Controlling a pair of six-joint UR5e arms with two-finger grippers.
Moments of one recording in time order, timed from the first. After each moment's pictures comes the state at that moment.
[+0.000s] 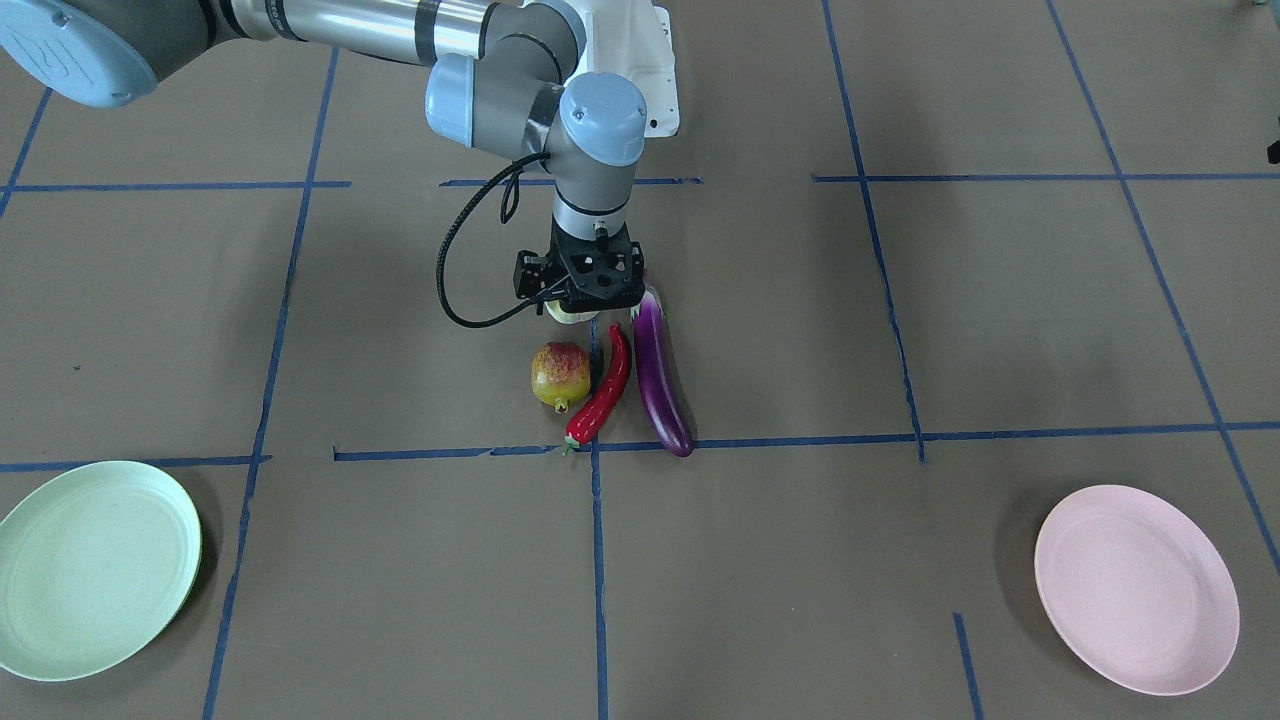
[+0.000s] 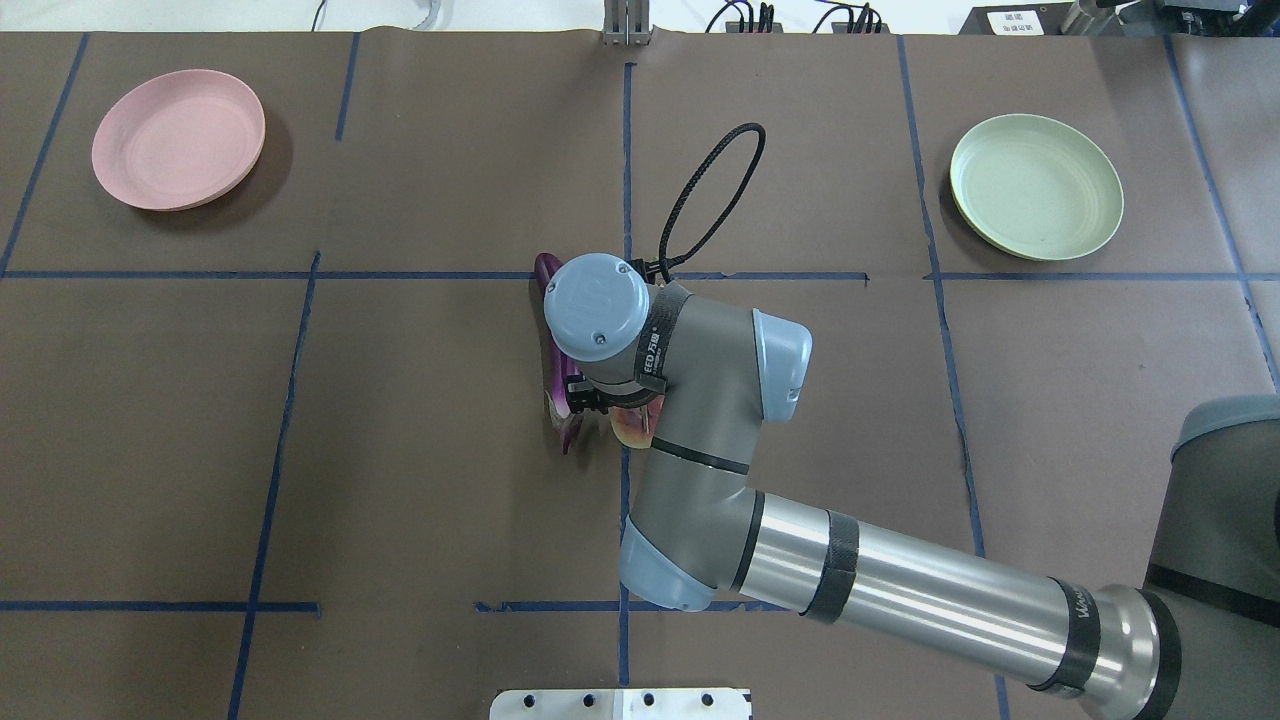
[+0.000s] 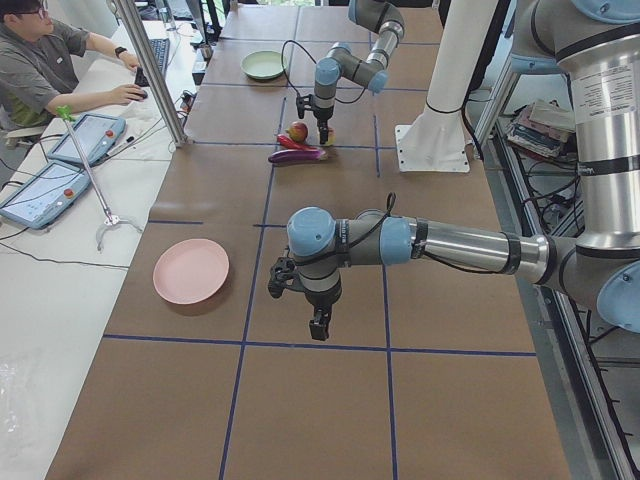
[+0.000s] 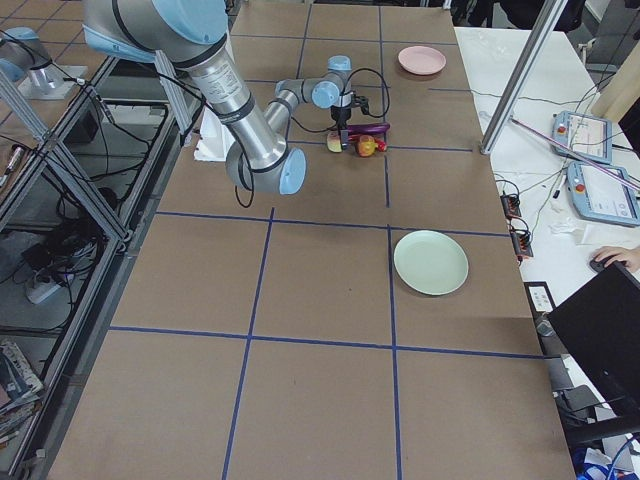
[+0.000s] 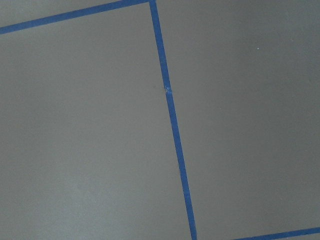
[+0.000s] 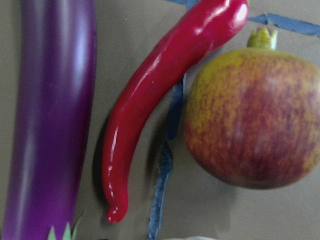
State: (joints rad) left arm -1.52 -1.35 -1.93 -1.36 -2.30 0.20; right arm 0.43 -0.70 1.38 -1.60 1.74 1.07
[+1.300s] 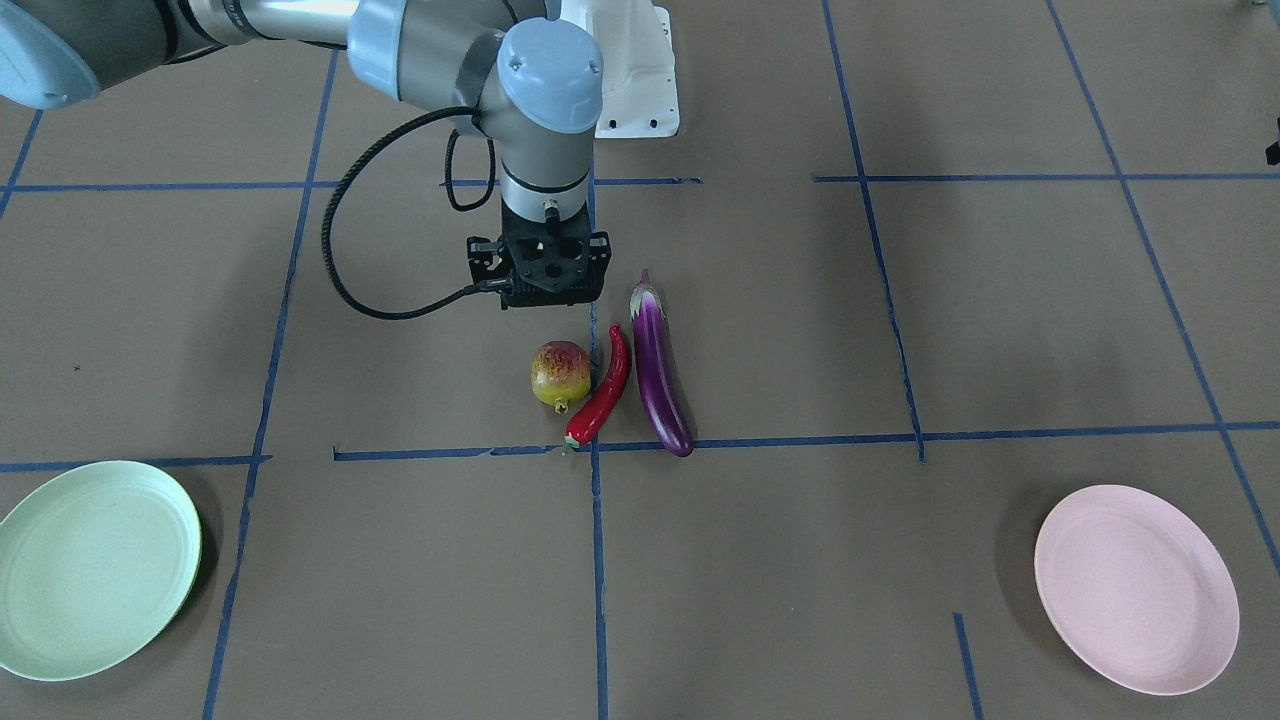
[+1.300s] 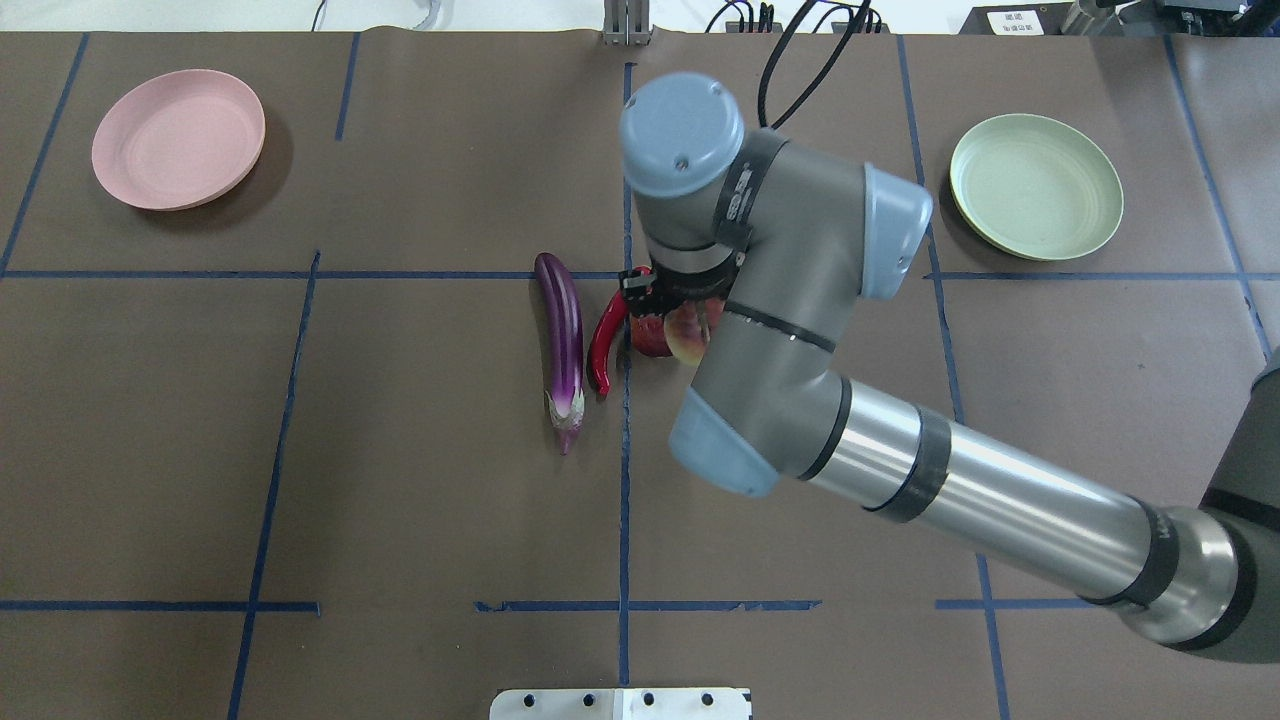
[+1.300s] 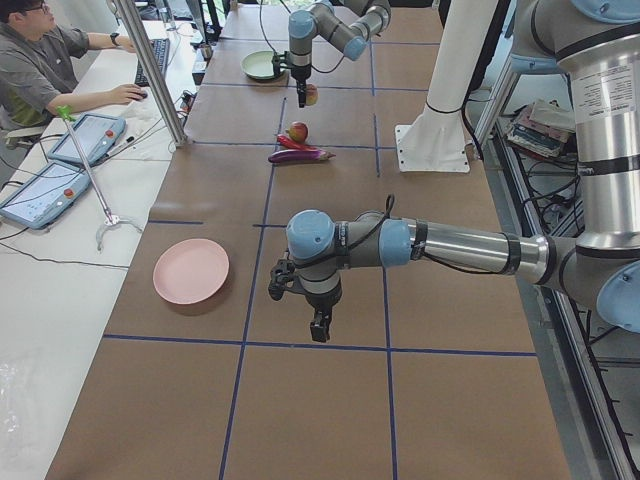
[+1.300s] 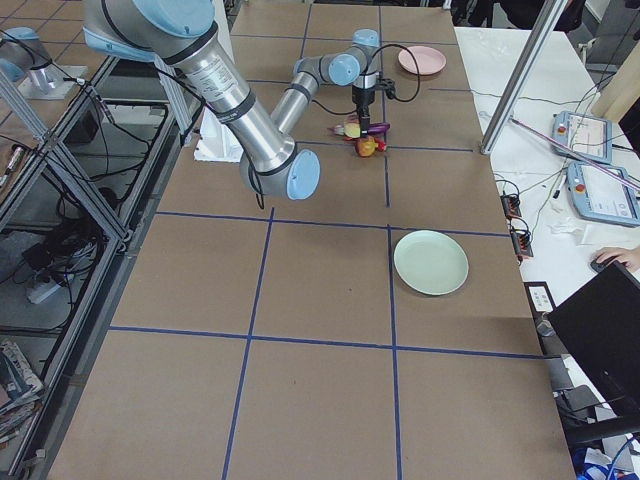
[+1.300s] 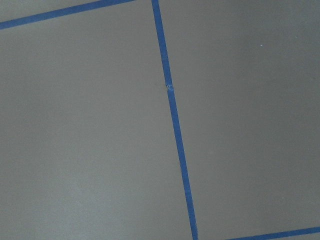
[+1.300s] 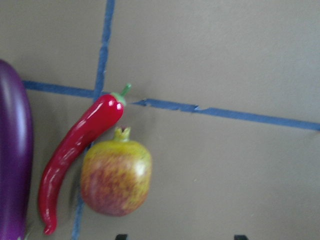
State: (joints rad) left arm -1.51 -1.35 -1.92 -1.36 -2.30 0.20; right arm 0.69 -0.74 1.60 -1.87 1.92 0.85
